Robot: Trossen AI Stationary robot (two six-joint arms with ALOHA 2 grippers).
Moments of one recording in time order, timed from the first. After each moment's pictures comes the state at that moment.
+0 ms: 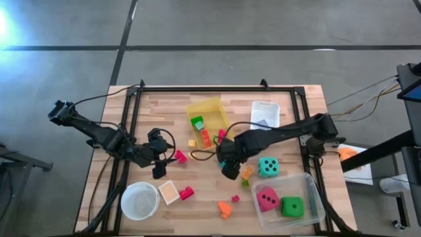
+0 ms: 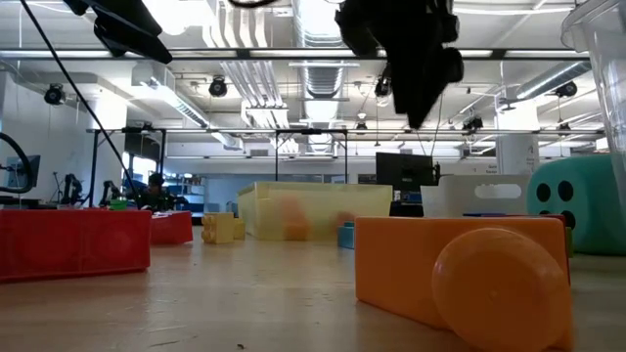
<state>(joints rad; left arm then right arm) -0.46 1.04 0.88 -0.67 -0.48 -0.54 0.21 1.86 1.63 -1.16 0.03 0.78</state>
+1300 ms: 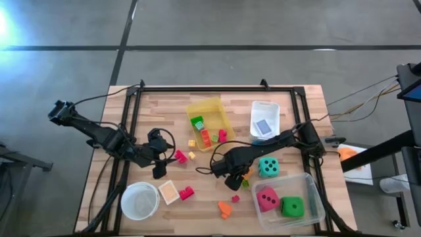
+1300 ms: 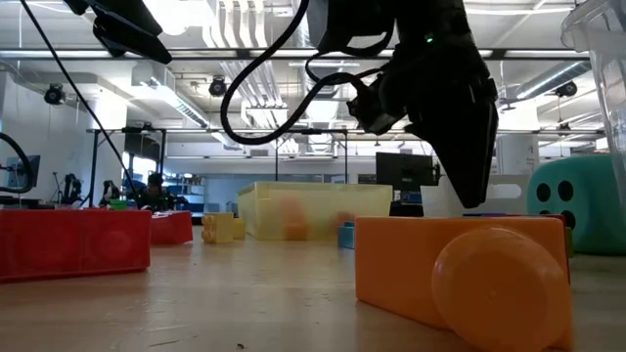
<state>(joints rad) -0.46 1.04 0.88 -0.67 -0.48 -0.55 0.26 2.09 1.61 -1.26 -0.07 0.87</state>
